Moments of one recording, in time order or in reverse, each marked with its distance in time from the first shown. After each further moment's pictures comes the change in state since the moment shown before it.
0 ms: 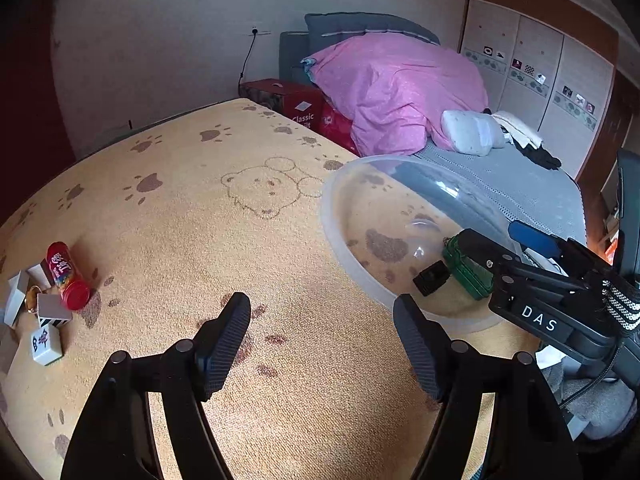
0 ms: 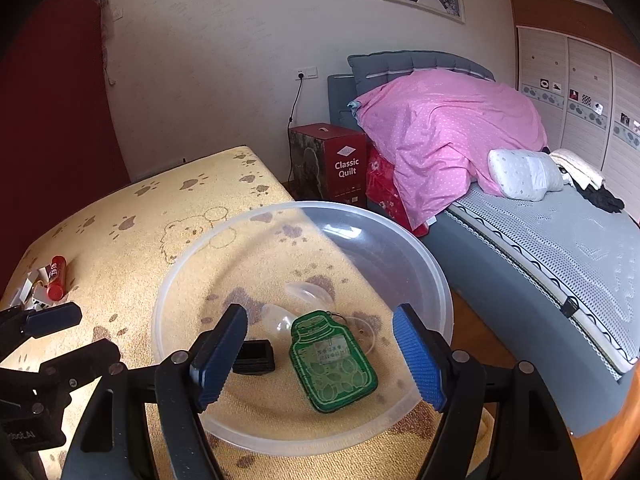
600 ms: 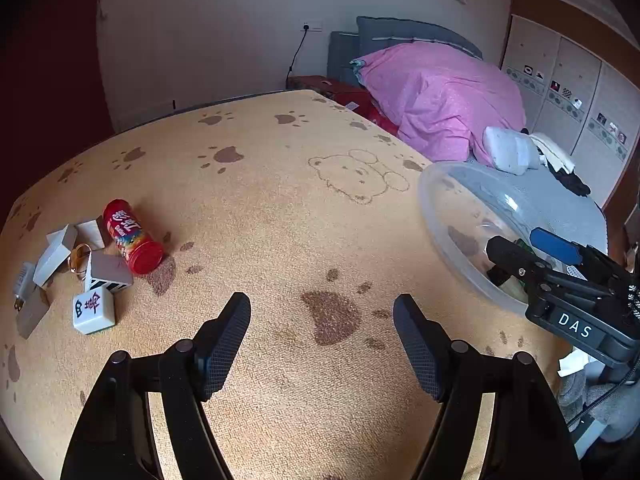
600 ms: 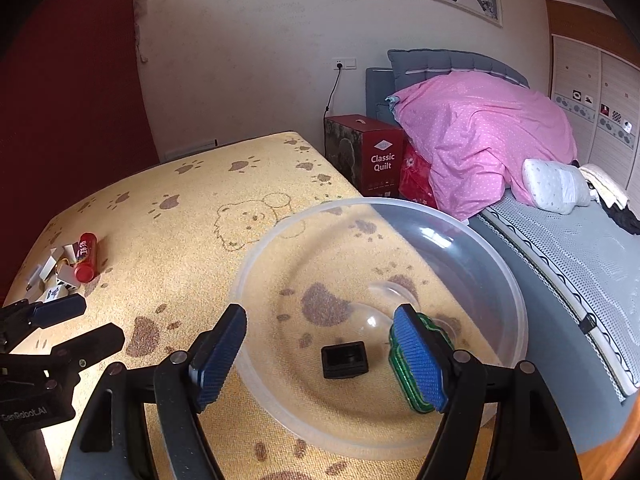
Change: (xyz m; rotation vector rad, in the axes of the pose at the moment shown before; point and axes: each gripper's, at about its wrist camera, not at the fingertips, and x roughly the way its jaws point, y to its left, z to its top) left arm -0.018 0.070 -0.022 -0.121 -0.005 0.098; right arm 0.002 0.057 0.002 -0.079 0.043 0.091
